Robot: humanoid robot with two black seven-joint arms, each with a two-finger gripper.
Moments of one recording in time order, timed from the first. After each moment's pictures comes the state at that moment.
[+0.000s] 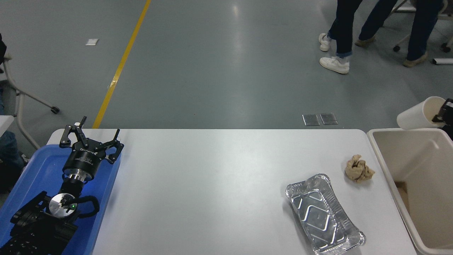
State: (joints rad) left arm -0.54 0.22 -1.14 -0.30 -0.11 -0.79 -0.17; right arm 0.98 -0.71 -0.79 0.21 -0.09 0.42 0.29
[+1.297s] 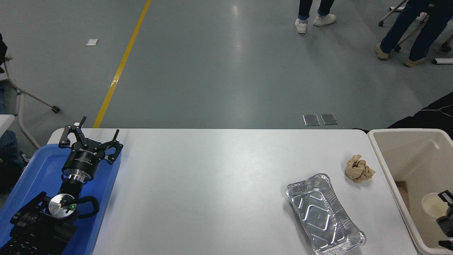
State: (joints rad) left arm -0.54 0.22 -1.14 -0.30 -0.11 -0.79 -0.17; right arm 0.52 -0.40 -0.61 0.00 0.12 -0.15 -0.04
